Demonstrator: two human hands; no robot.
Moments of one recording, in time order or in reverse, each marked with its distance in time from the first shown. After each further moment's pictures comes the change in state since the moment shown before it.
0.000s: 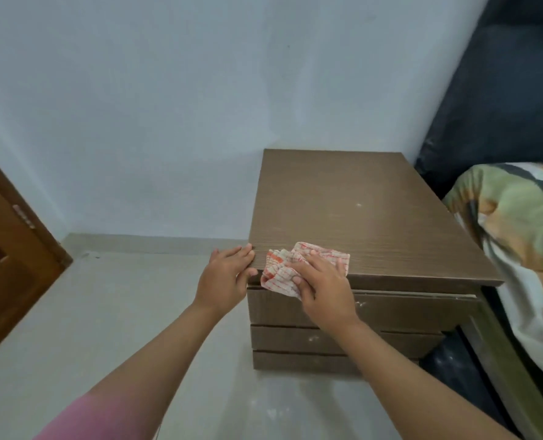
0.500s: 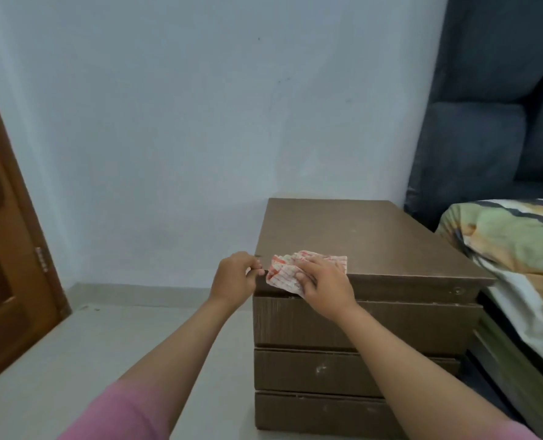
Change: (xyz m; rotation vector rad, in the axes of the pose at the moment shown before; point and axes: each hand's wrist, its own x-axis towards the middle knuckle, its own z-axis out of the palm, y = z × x) left_hand -0.010 0.017 -0.001 -0.131 0.183 0.015; right_hand 0.000 0.007 0.007 -0.017 0.067 -0.079
